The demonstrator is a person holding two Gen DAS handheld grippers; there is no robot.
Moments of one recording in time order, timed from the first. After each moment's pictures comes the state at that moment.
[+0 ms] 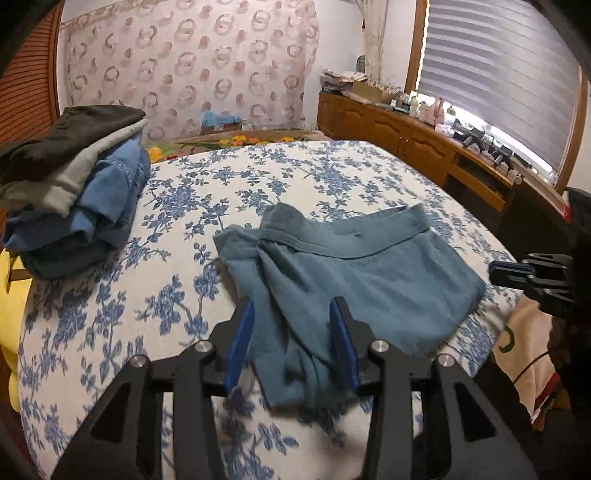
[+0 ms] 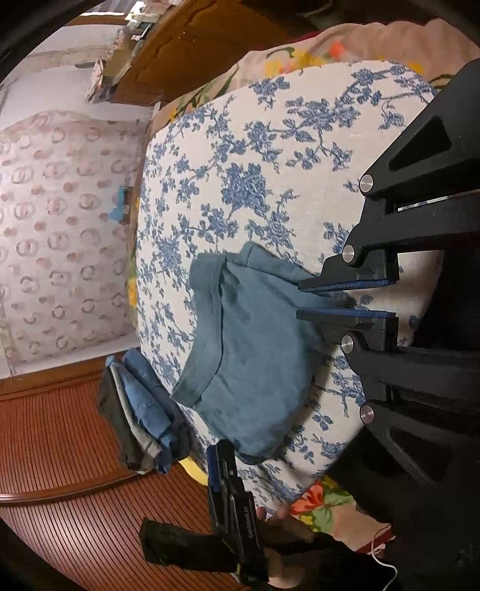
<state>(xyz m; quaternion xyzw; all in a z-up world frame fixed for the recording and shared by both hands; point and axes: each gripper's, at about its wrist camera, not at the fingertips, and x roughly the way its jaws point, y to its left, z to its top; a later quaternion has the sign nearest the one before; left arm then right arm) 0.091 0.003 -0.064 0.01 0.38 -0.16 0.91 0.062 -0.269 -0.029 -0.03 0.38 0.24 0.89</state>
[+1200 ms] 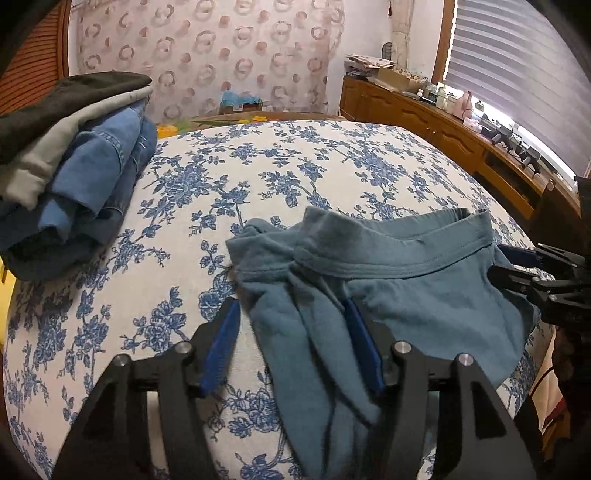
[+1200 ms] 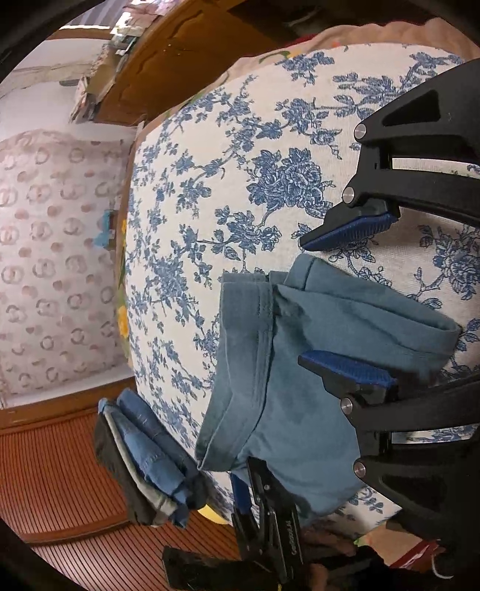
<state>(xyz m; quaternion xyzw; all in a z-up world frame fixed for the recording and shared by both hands) 0.140 0.005 -0.094 0.00 0.41 -0.12 0.90 0.136 -0.244 -0.056 -0.02 0.42 0.19 0.89</state>
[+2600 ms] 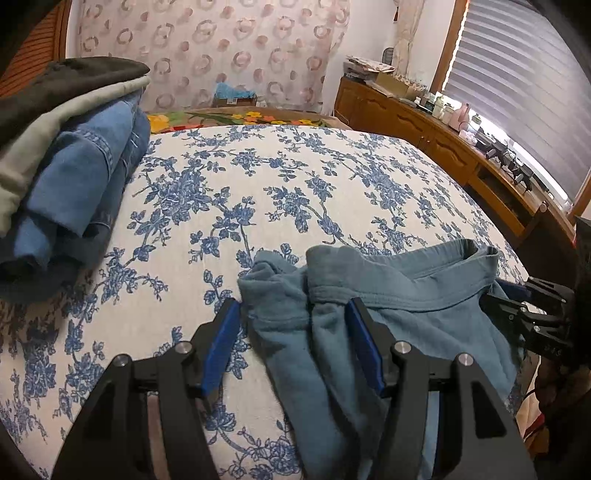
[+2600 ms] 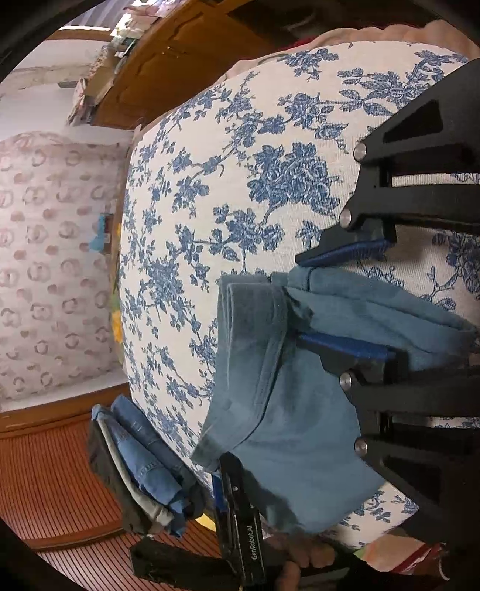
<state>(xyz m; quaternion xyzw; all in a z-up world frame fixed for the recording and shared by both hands) 0.174 0.022 -0.093 -0.04 0.42 -0.15 0.89 0.142 -0.234 -0.059 -0.03 0.42 0.19 0.89</state>
